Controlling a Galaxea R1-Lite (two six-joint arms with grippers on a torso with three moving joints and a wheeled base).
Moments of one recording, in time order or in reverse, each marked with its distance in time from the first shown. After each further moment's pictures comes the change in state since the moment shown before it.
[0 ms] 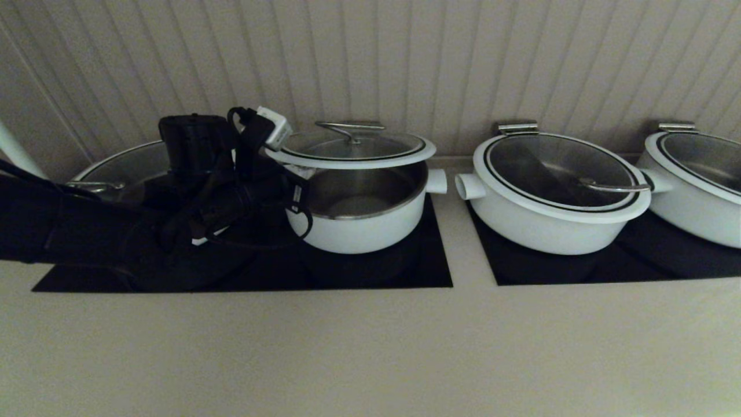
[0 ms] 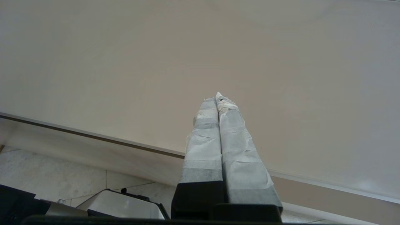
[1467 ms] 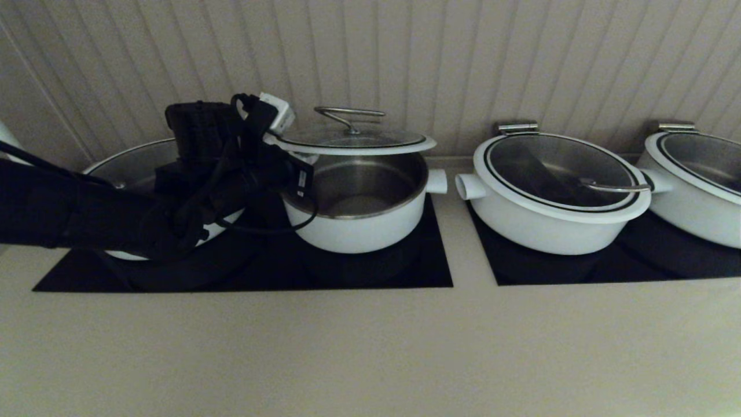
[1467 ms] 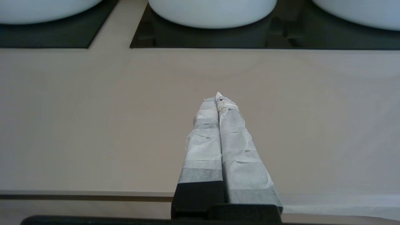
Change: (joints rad) left arm 0.000 0.041 -0.099 0.001 0.003 -0.014; right arm -0.196 -0.257 0.001 -0.008 -0.014 0.010
